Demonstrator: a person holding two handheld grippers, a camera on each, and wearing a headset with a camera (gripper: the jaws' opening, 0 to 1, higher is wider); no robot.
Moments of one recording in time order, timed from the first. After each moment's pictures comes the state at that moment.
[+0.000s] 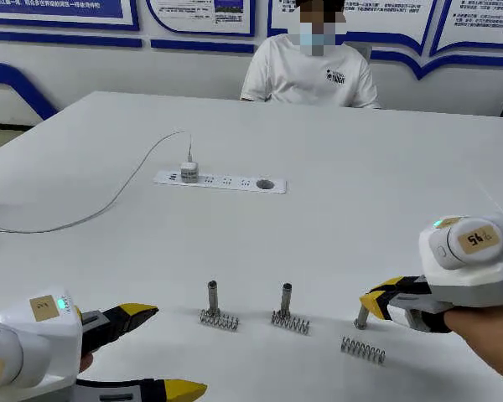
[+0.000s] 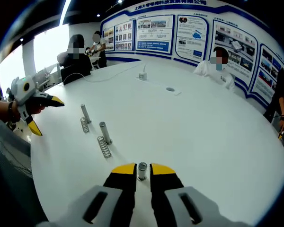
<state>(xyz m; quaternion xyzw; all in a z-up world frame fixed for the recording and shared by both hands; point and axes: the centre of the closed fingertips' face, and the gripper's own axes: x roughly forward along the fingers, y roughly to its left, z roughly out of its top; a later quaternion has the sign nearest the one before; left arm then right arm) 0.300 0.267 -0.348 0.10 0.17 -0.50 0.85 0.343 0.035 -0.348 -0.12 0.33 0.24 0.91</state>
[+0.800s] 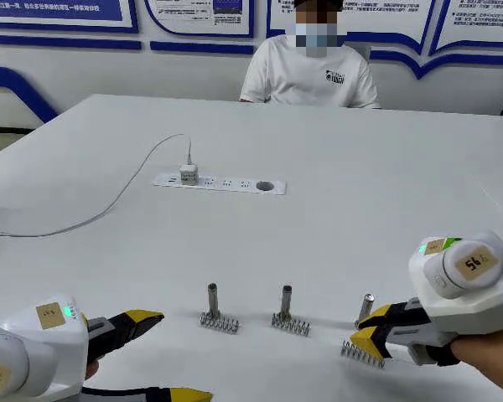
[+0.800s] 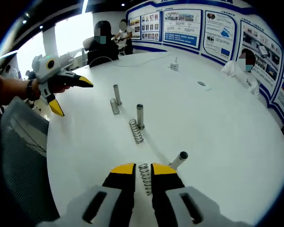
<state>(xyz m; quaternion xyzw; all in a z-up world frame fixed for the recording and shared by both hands) 0.294 0.260 -0.350 0.10 0.18 -0.50 0.84 0.305 0.075 -0.372 -0.16 0.37 0.35 0.85</state>
